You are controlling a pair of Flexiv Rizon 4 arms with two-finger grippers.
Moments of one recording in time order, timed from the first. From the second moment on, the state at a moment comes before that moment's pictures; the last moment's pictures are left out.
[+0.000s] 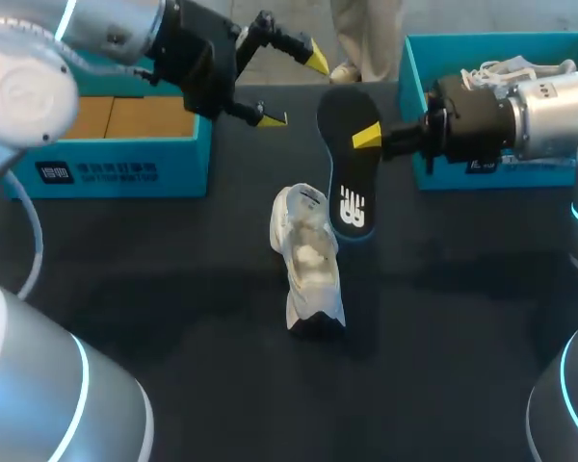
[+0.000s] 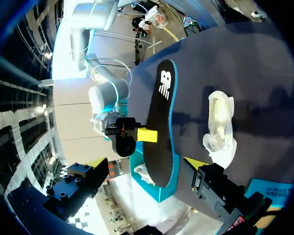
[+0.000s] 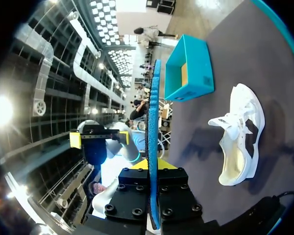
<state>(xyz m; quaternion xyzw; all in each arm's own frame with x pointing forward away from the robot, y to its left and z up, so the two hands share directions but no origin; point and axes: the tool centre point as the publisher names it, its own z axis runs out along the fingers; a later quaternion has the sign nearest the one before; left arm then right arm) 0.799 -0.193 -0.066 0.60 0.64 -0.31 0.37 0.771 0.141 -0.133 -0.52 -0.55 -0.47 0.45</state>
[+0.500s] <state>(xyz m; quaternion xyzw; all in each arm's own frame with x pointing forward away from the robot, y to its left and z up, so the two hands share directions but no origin) 0.797 -0.189 -0.093 0.55 0.59 -0.37 0.46 0.773 0.136 -0.118 -0.52 -0.54 -0.48 0.45</state>
